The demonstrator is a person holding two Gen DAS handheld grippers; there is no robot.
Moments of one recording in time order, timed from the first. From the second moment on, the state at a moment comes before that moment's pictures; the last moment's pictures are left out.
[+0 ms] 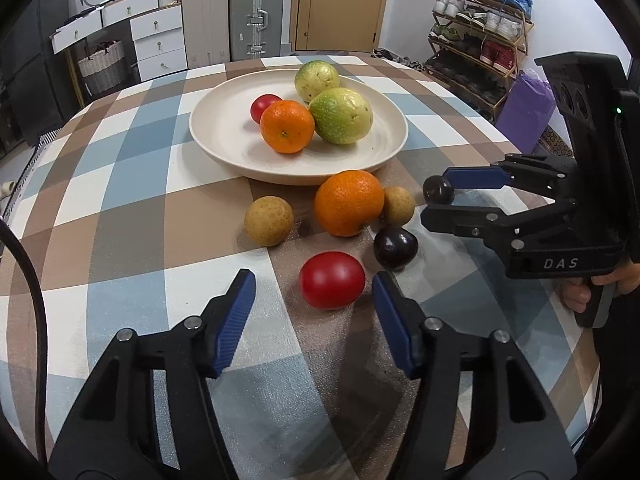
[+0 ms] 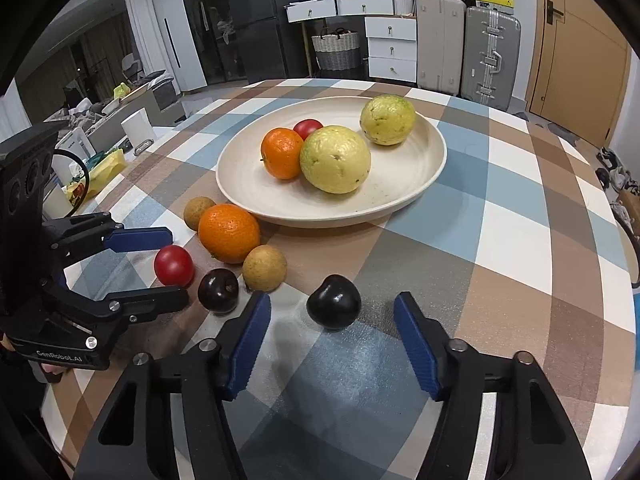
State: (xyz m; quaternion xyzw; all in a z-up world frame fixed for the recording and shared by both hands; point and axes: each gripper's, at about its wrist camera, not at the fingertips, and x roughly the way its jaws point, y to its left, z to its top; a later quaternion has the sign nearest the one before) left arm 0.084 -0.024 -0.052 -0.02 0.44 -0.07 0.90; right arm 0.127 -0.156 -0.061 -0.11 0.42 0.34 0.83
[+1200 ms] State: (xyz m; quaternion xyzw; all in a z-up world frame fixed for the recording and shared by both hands) left arm 0.073 -0.022 -0.036 -0.04 0.40 -0.10 0.91; right arm 0.123 -0.158 -0.057 -0.11 0.41 0.35 0.84
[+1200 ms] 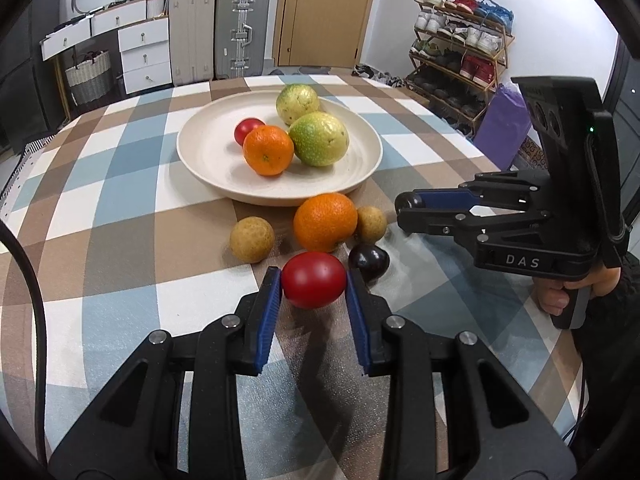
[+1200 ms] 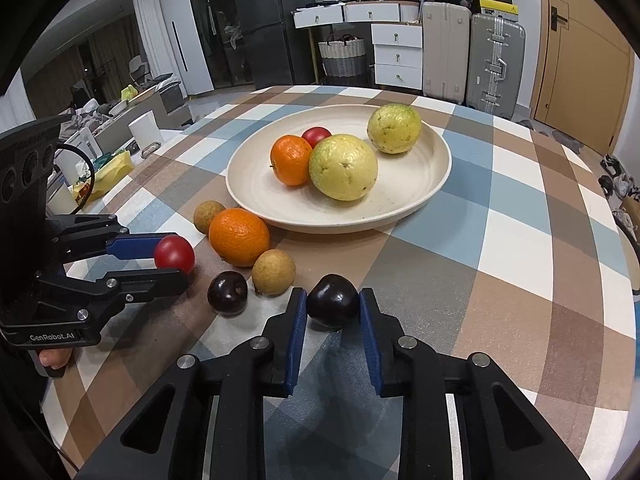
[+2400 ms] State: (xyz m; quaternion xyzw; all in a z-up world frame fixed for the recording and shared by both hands) left arm 0.107 0.016 0.030 -0.05 0.31 -0.04 0.95; right arm 0.135 -0.172 0.019 -0.04 0.30 0.33 0.89
